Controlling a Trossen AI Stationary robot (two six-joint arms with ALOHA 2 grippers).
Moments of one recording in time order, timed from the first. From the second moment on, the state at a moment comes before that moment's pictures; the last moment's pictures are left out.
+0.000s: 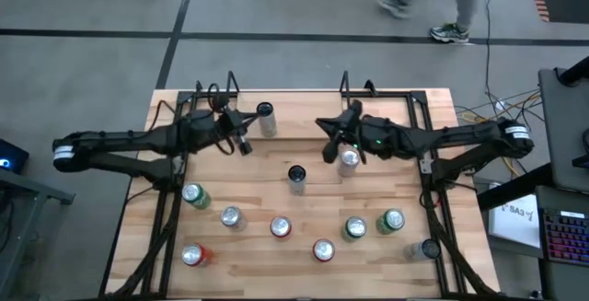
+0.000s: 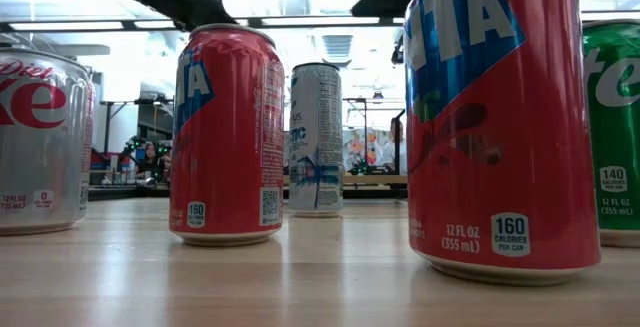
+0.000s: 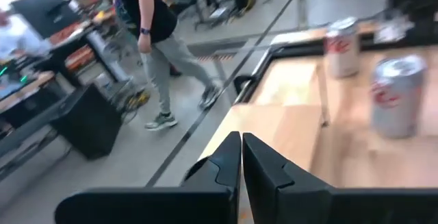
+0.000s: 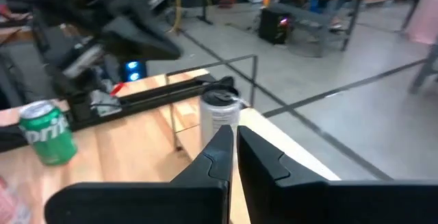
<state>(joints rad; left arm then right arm) 0.22 0.96 0.69 0.04 -0.39 0.28 -0.06 1.33 0.96 0.18 0.43 0.09</state>
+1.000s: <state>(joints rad) 0.39 1.14 0.74 0.02 -0.31 0.26 -0.20 1.83 1.40 0.17 0.28 -0.02</state>
